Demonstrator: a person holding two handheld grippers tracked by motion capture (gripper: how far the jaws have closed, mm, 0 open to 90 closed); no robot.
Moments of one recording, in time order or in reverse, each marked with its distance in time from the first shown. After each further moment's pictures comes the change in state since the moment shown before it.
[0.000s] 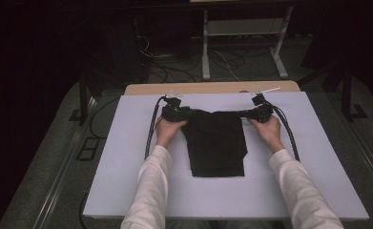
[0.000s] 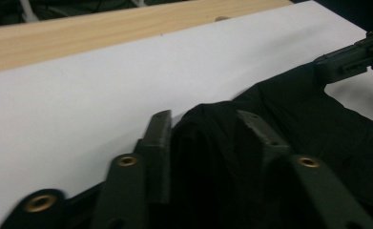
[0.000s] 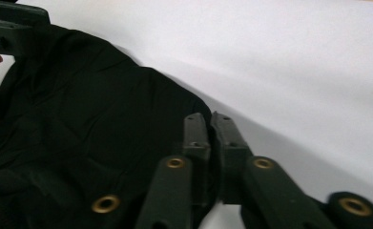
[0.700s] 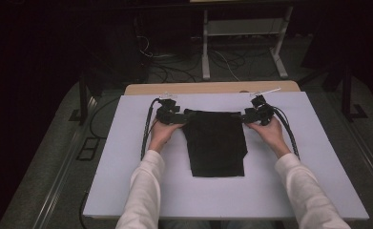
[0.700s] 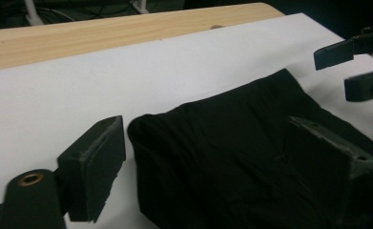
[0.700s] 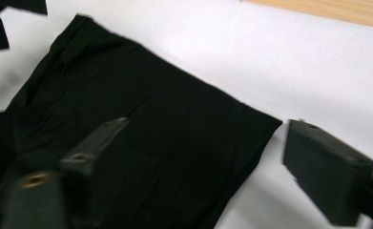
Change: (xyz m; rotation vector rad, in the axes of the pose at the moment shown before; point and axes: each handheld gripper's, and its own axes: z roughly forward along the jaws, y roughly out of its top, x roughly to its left) left arm -0.008 -0.005 -0.026 -0.044 -0.004 -0.018; right arm 0.026 -0.002 -0.018 -0.013 -0.033 -0.093
